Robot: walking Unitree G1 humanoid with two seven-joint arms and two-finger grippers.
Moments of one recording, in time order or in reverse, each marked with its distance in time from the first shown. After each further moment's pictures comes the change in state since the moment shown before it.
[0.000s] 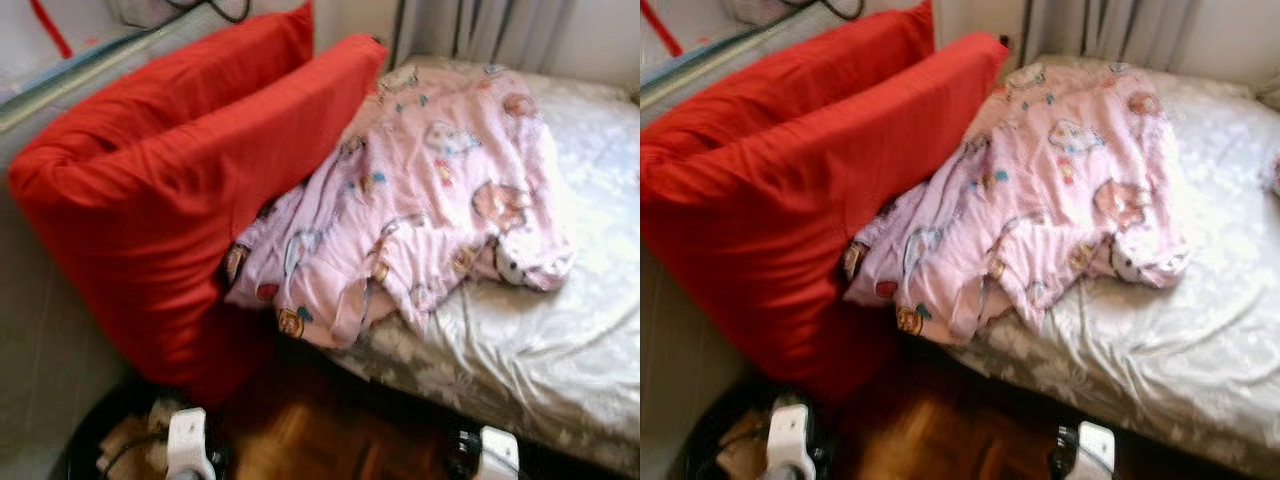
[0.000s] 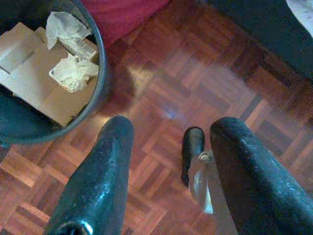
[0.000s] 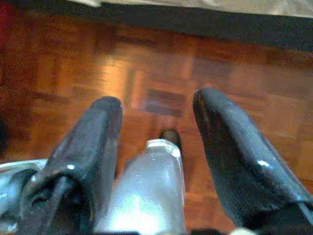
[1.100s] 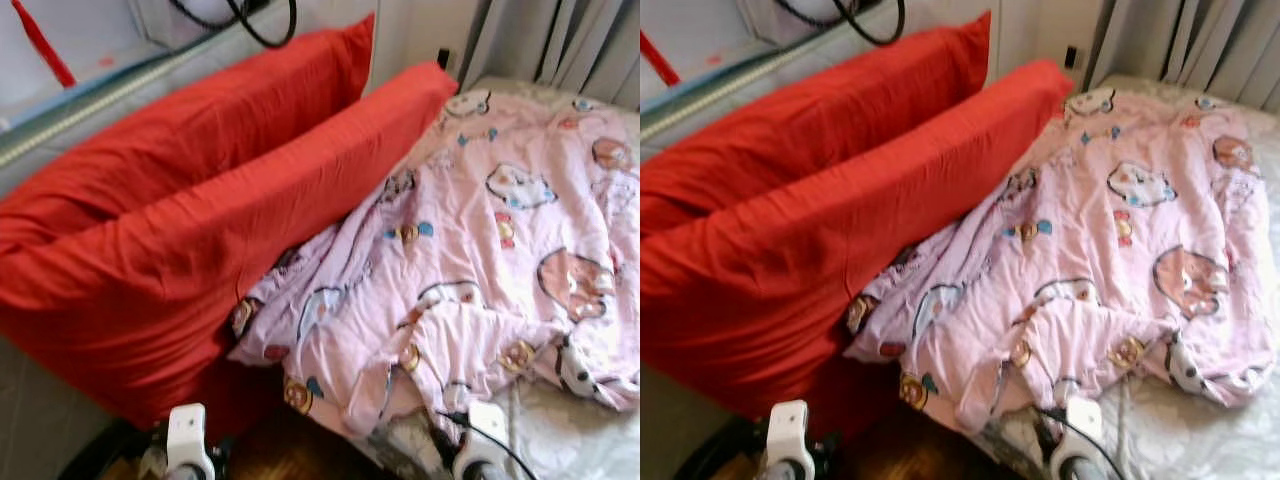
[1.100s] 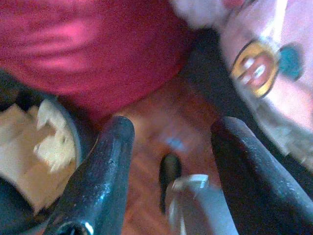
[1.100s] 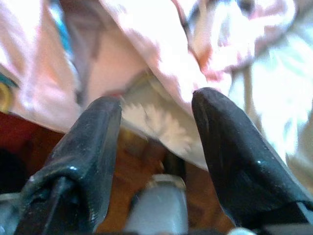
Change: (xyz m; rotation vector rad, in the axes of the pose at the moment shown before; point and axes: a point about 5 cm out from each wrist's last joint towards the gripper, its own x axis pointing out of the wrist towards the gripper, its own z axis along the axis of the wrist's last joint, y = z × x) left arm 0.001 -0.003 0.022 0.014 -0.144 -0.067; right arm 0.004 0.013 0.039 -0.073 -0.175 0.089
